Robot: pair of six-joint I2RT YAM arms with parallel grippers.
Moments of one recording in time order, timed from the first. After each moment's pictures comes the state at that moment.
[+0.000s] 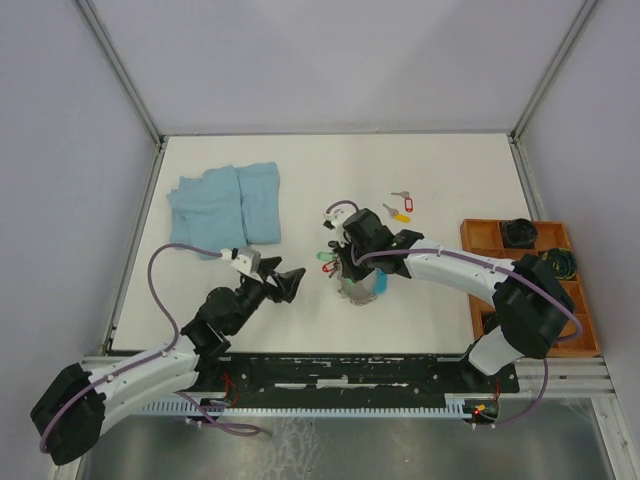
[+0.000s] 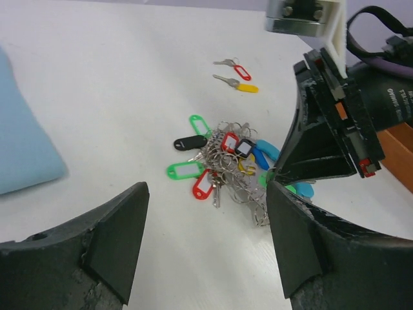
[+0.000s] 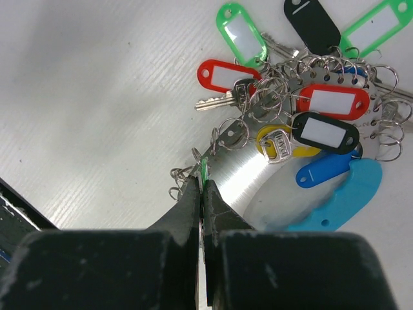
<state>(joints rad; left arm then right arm) -0.81 0.75 0.06 0.71 -0.18 -0.28 0.82 1.55 1.00 -0.38 -0.08 0.15</state>
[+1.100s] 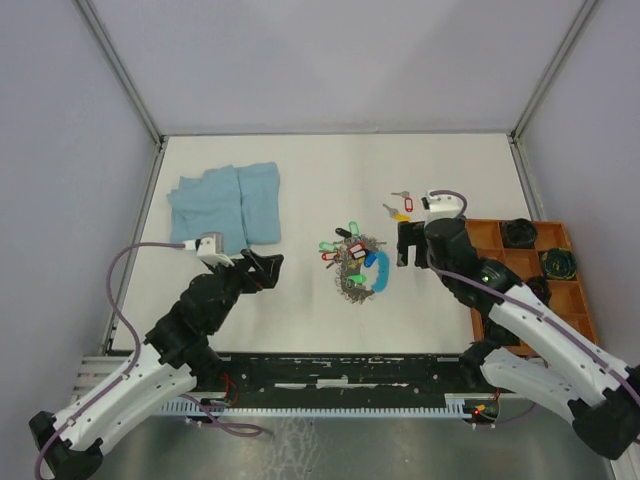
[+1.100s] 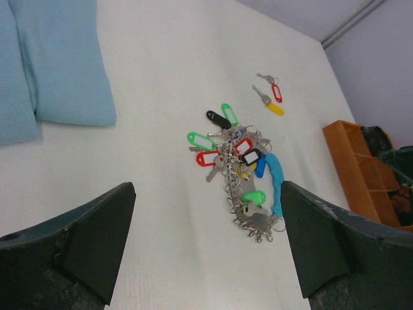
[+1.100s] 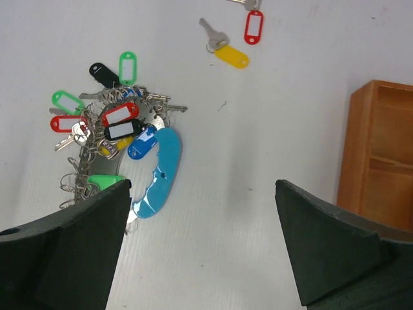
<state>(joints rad) -0.75 0.43 0.34 -0.11 -0.40 -0.64 0.65 0.97 0.79 -0.45 0.40 0.31</state>
